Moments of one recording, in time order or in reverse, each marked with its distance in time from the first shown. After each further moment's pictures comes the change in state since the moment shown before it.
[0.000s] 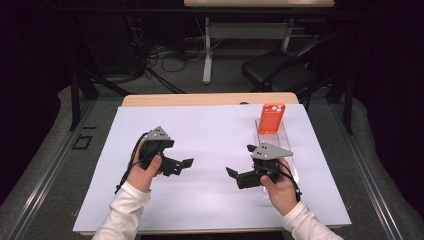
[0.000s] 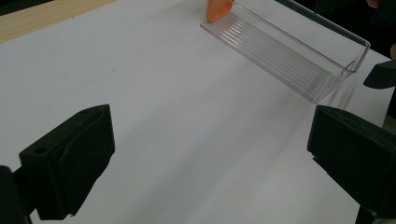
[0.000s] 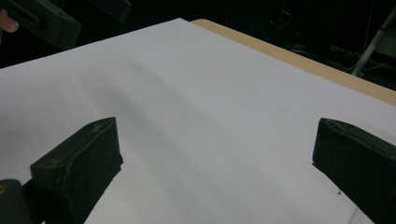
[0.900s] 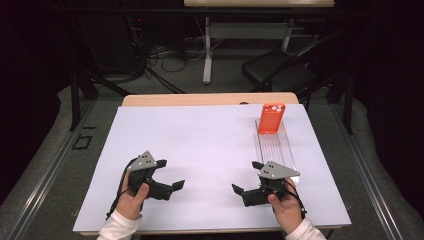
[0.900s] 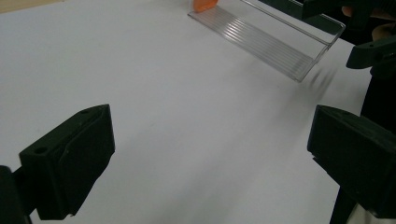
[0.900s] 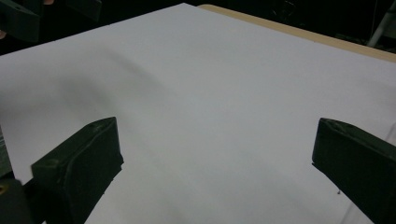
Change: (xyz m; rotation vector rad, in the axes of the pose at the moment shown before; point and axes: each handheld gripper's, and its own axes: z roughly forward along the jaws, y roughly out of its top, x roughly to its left) left arm -0.008 -0.073 -0.015 -0.096 -0.025 -0.020; right arm 0.011 -0.046 -0.016 0.002 0.006 0.045
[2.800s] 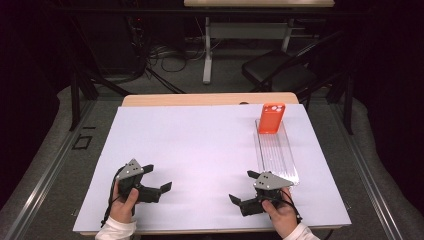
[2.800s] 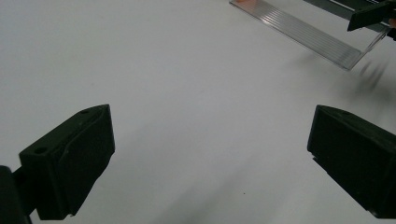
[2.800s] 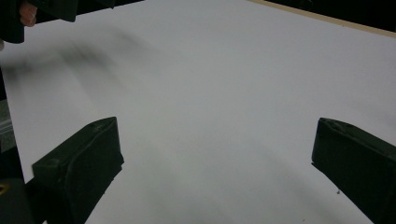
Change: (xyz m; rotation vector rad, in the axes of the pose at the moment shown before) left arm 0.030 -0.043 -0.002 -0.053 0.087 -0.041; right arm 0.008 -0.032 0.013 0.000 0.056 -0.031
